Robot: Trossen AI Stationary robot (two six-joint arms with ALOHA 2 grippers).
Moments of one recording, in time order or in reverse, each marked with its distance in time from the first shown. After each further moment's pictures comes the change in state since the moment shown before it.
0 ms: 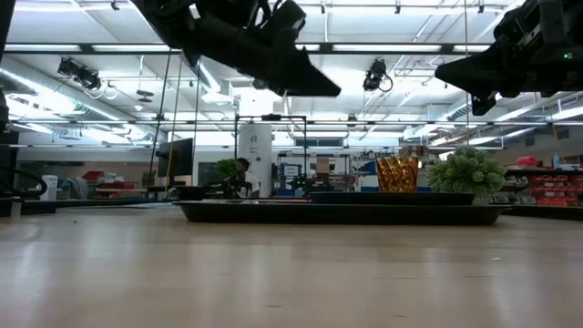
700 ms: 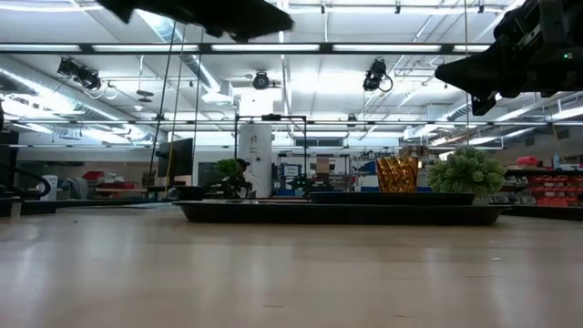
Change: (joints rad) left arm -0.197 -0.334 -0.199 -0.066 -0.013 0.100; right arm 0.000 0.000 0.000 0.000 0.000 0.000
